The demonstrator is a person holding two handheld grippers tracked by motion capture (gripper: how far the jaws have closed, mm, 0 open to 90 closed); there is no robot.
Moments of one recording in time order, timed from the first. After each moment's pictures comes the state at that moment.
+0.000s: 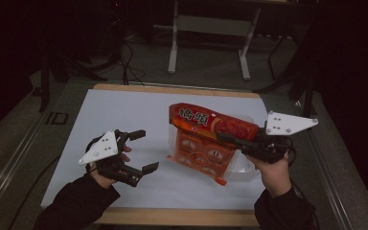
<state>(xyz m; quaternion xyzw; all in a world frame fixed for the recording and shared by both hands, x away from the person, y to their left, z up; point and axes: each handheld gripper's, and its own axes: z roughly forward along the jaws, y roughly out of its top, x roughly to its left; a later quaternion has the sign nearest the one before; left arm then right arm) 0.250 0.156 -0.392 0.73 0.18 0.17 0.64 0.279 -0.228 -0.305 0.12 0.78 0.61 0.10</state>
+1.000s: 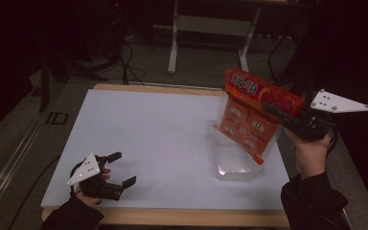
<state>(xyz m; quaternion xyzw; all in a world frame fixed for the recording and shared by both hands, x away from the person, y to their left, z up) 0.231 0.210 -0.488 0.72 0.29 0.17 0.61 0.312 -0.313 -0.277 0.23 0.75 0.57 0.23</state>
